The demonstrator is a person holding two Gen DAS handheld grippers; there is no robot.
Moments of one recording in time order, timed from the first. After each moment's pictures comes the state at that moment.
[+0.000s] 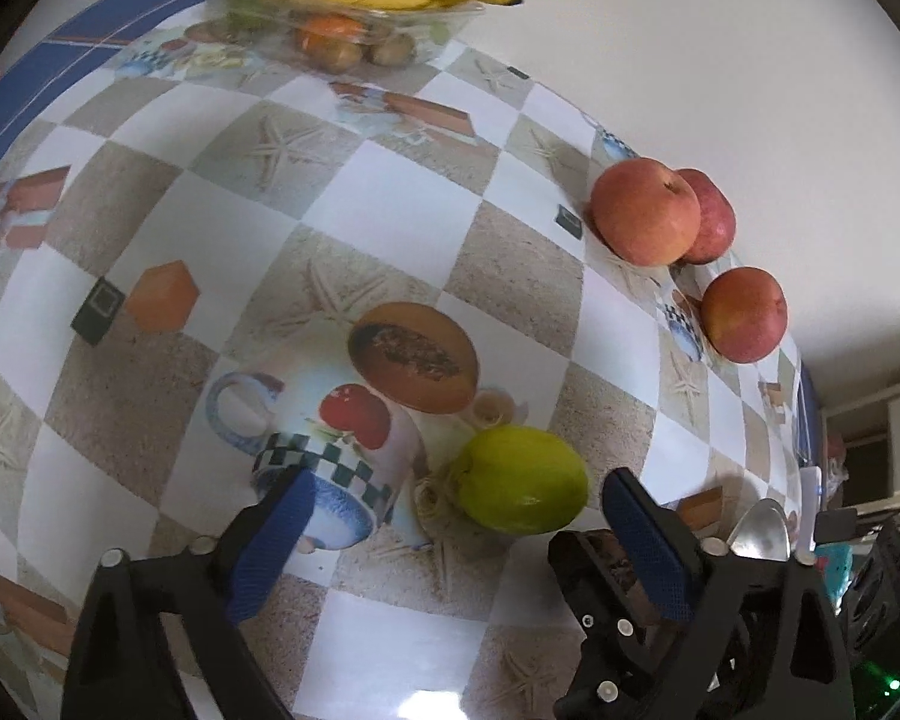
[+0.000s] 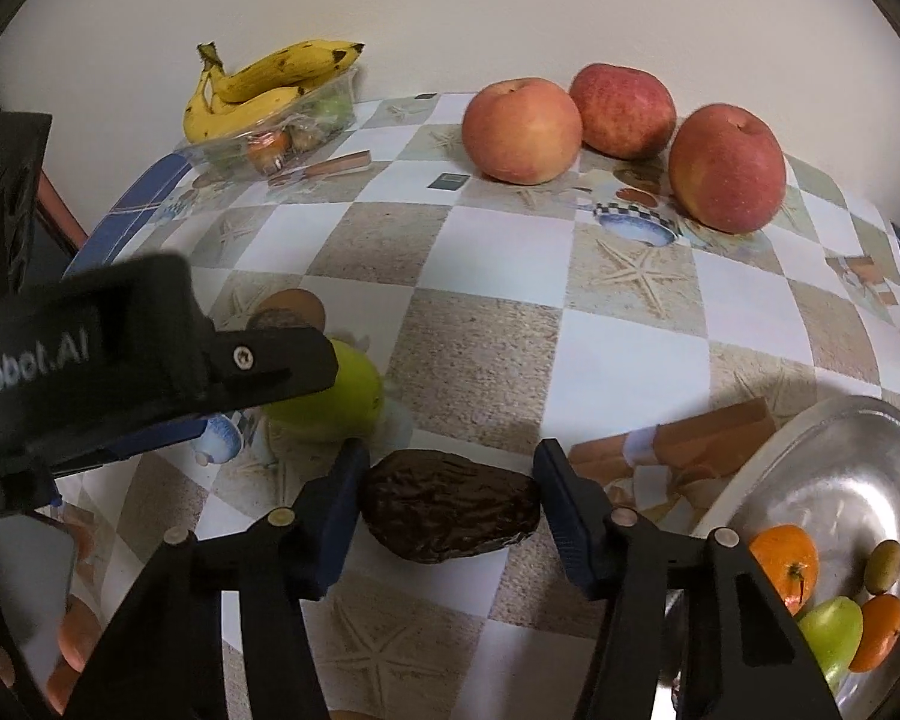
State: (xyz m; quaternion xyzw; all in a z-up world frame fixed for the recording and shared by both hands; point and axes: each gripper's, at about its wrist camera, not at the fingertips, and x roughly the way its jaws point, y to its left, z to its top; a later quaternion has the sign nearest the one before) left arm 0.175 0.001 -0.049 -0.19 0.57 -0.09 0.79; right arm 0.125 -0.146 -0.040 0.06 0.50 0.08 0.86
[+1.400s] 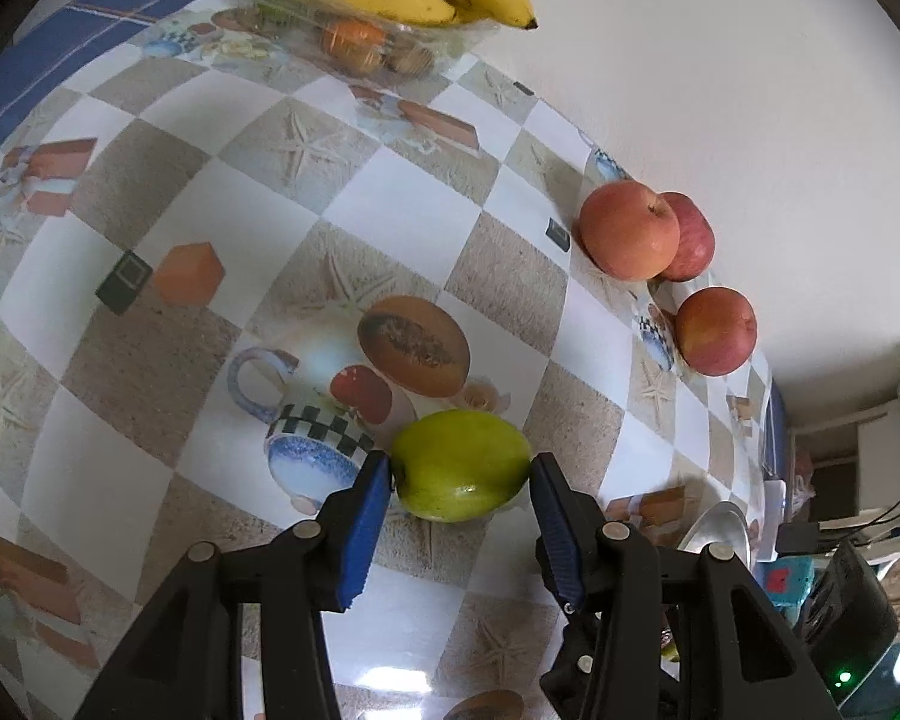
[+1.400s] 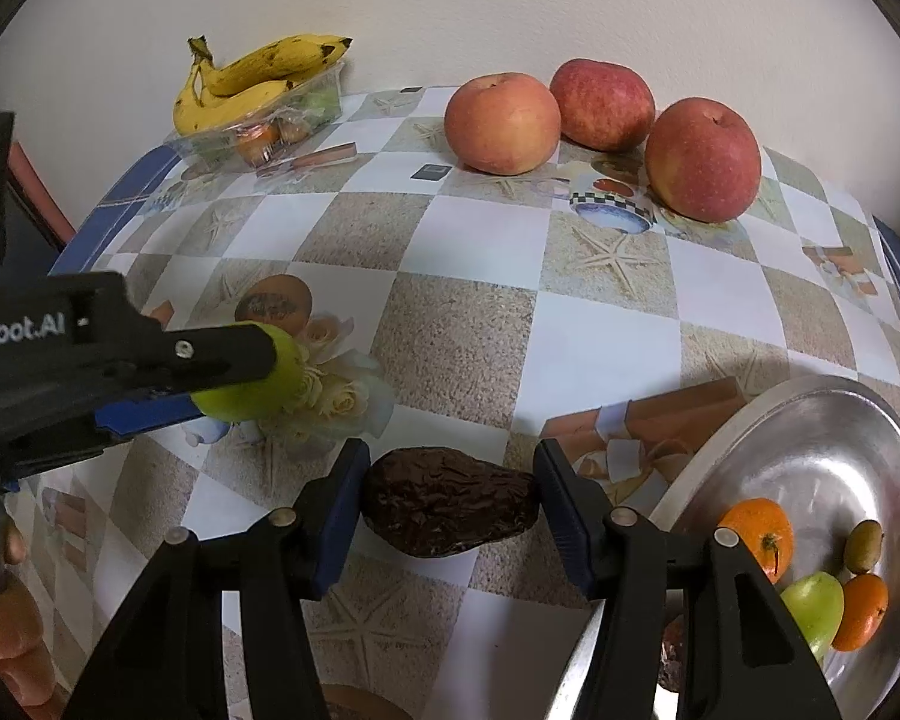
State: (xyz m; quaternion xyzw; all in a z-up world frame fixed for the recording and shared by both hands) left arm 0.163 0.017 -0.031 -0.24 0.57 -0.09 0.78; right arm 0.117 -0.147 -0.036 0.05 0.51 0.06 0.86
